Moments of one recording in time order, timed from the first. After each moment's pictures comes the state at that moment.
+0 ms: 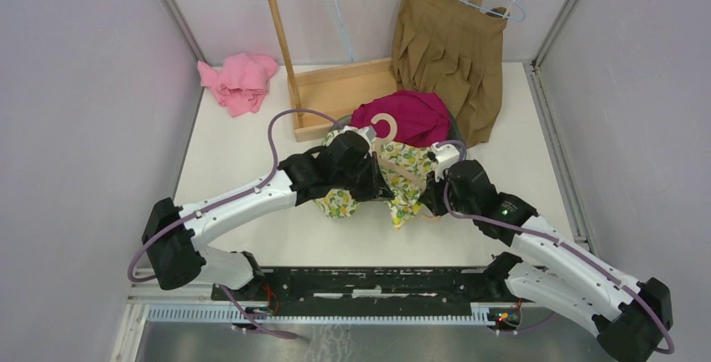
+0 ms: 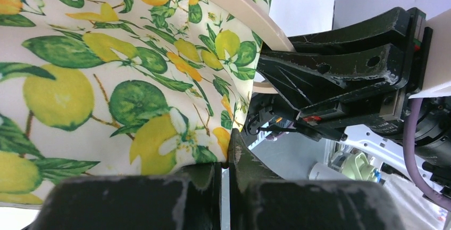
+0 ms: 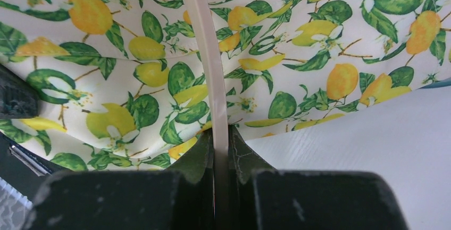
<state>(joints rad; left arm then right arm) -0.96 1.36 1.11 -0.48 0.14 -0.98 0.70 0.84 0.61 -0.44 0.02 0.28</state>
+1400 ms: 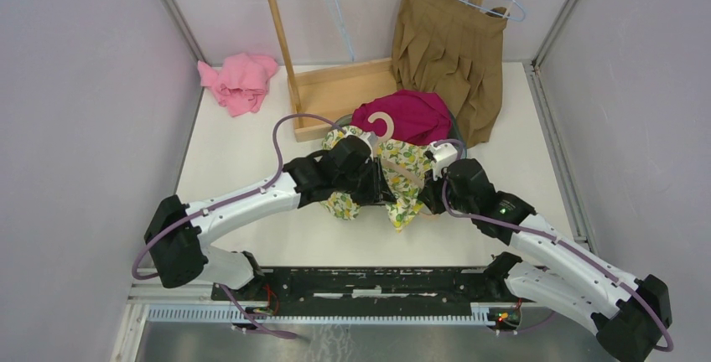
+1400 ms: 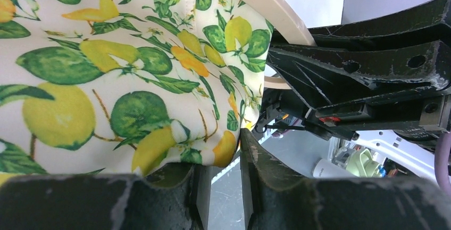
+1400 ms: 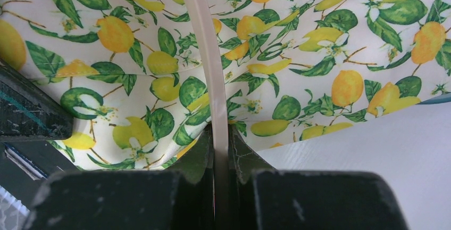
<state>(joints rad) -0.96 1.38 1.06 -0.43 0.17 -0.98 0.70 0.85 0.61 -0.40 0.02 0.25</state>
